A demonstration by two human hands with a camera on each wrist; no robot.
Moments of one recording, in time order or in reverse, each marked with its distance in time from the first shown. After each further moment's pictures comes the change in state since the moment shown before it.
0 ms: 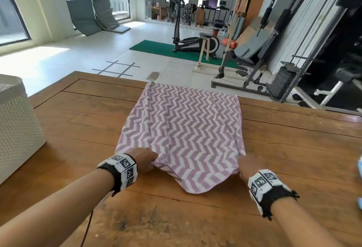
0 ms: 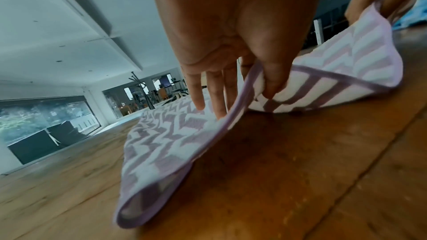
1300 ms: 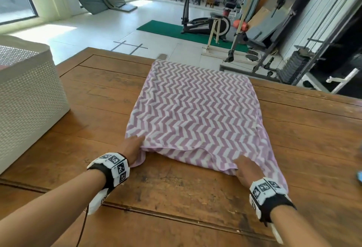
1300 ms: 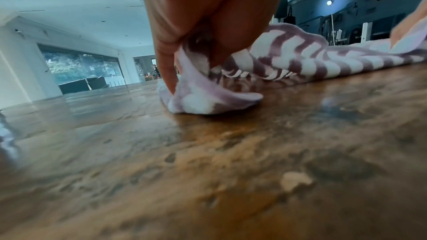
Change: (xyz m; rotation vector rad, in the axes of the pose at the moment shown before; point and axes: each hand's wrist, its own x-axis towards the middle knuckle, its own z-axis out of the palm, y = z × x) left_hand -0.083 -0.017 0.083 -0.285 0.281 -0.318; right_hand -0.065 -0.047 0.079 0.446 0.014 -0.041
